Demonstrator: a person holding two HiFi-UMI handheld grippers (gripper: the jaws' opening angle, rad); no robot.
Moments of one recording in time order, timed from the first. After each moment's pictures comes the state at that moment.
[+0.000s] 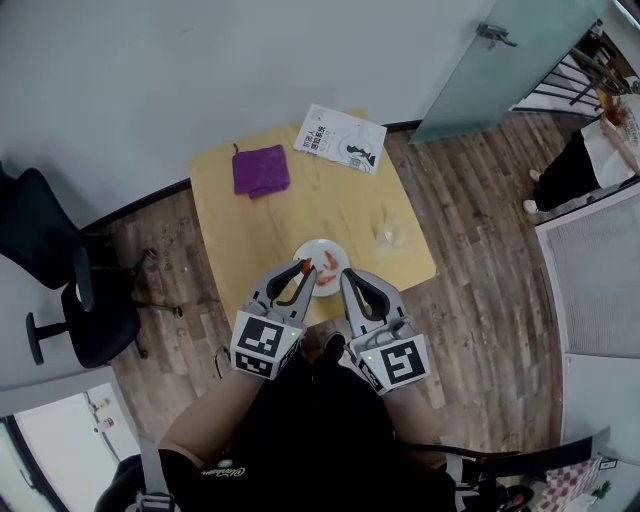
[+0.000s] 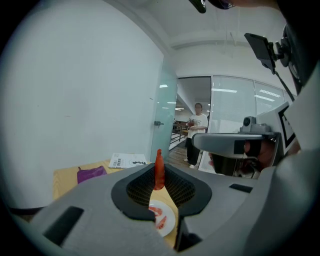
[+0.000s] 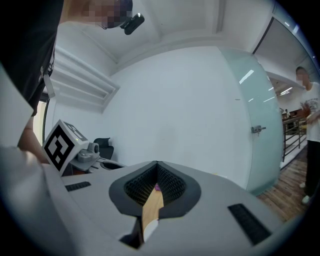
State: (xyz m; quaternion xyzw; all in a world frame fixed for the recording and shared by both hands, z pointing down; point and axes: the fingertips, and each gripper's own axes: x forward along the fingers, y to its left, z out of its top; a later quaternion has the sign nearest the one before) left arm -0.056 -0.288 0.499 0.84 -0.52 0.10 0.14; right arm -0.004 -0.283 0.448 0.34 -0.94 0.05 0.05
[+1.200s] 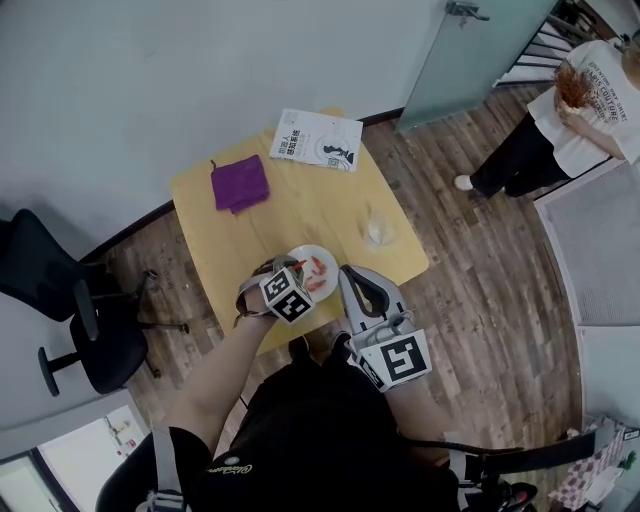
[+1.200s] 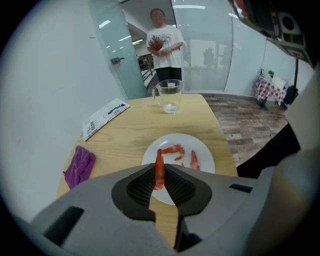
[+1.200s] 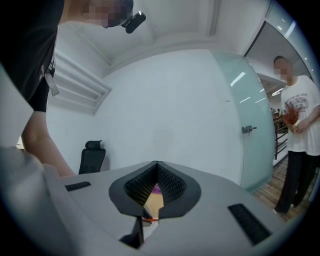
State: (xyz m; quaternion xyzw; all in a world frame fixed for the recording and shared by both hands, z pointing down) left arm -0.042 -0.329 0.720 0.78 -0.33 0.52 0.10; right arm 0.028 -0.304 0.446 0.38 -0.92 0.06 0.04
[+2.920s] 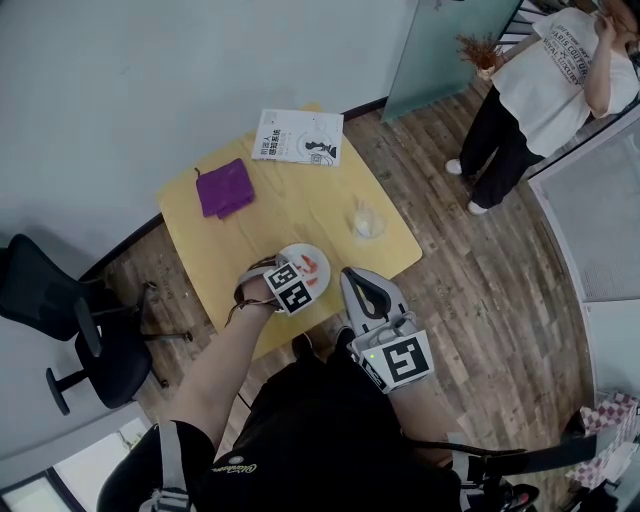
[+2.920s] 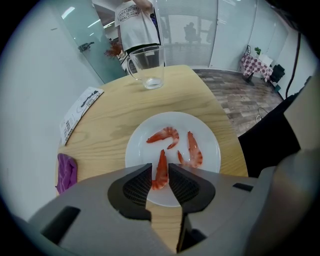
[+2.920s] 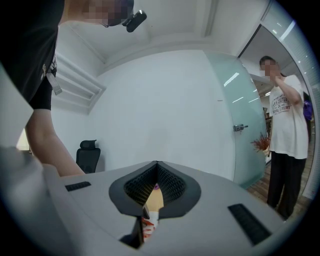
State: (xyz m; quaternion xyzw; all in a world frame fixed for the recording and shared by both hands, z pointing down) left arm -0.037 -0.327 0.779 0.74 -0.22 0.62 0.09; right arm 0.058 -0.305 0.459 0.41 -0.91 0.07 0.04
